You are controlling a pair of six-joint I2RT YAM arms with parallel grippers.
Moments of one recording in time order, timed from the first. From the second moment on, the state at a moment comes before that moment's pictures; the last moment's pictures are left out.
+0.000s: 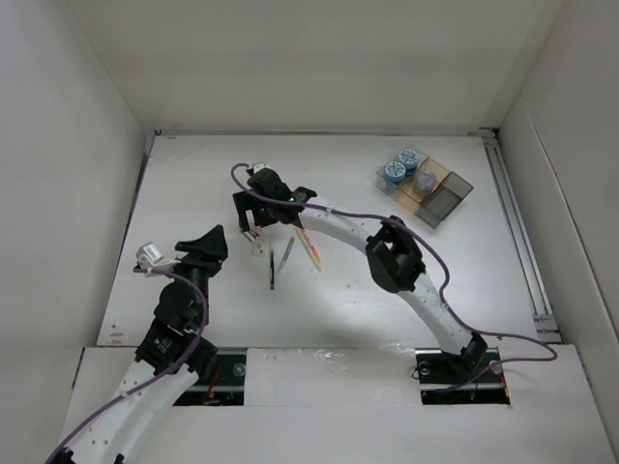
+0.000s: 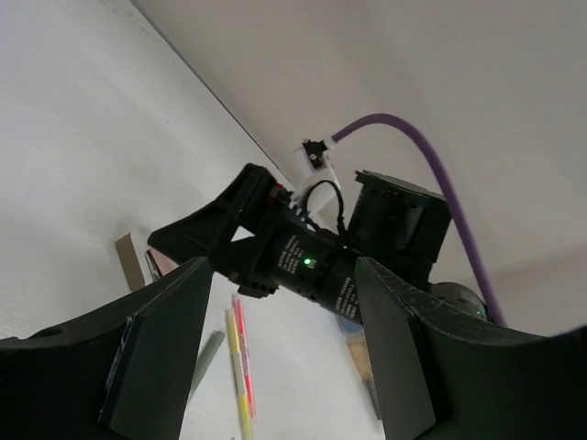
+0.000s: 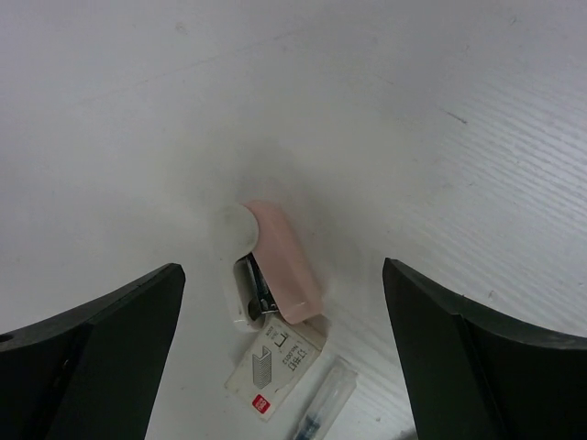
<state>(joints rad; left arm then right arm) -0.56 0.18 0.30 -0.08 -0.68 -0.92 0.90 2.47 2.20 -0.45 0.07 0.45</state>
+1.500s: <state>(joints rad) -0.56 0.44 0.31 -0.06 -0.58 -0.88 0.50 1.71 1.44 -0.11 0.26 0.77</state>
